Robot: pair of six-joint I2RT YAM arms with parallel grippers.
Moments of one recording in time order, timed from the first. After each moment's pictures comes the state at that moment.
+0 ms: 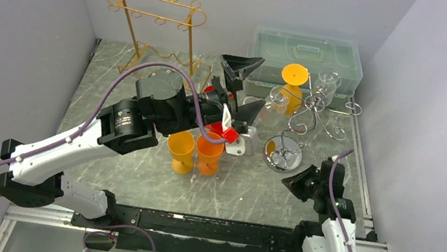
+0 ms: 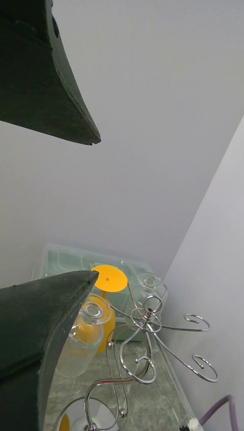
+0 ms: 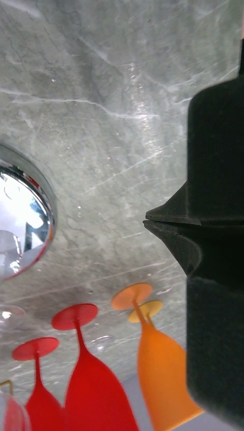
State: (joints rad) left arm -1.20 1.31 1.72 -0.26 -0.05 1.12; right arm -0.02 0.56 0.44 -0.73 -0.27 0.79
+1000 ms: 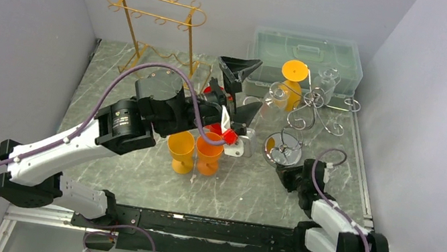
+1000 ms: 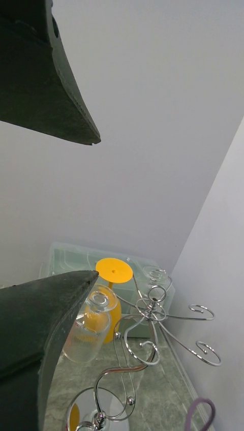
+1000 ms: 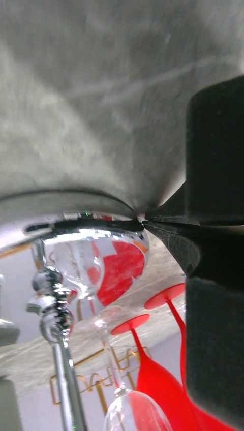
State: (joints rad) left arm -1.20 1.30 1.71 -0.29 -0.06 1.13; right arm 0.08 0.98 0.13 0.11 -0.04 1.24
